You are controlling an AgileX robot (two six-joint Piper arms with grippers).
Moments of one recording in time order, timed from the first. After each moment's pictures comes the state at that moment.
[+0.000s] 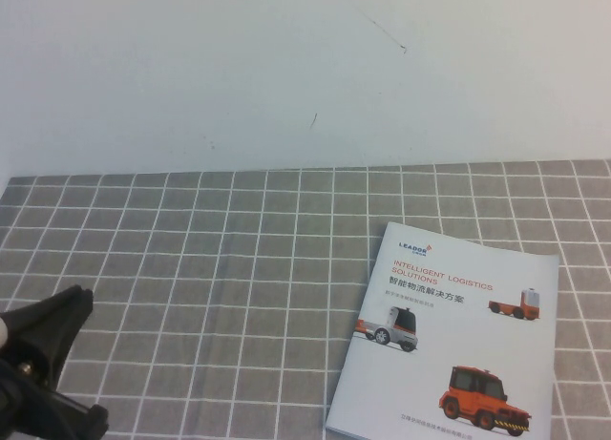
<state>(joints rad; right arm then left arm) -0.14 0.04 -0.31 0.91 0.68 -1.31 -0.38 0.62 -0.33 -0.09 -0.04 0.15</state>
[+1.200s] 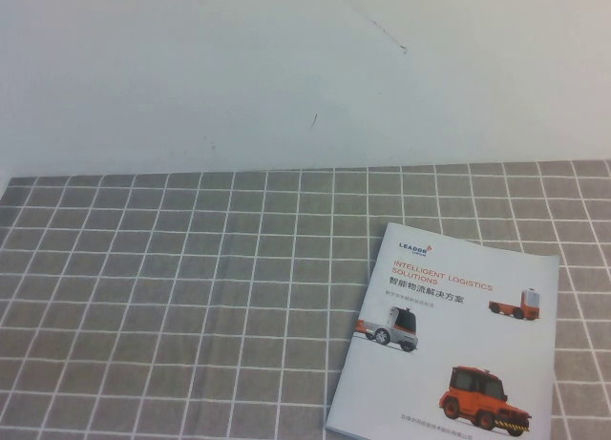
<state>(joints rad) -0.14 0.04 -0.23 0.91 0.84 -1.29 -0.11 0.21 -0.11 -0.15 -0.10 -0.17</state>
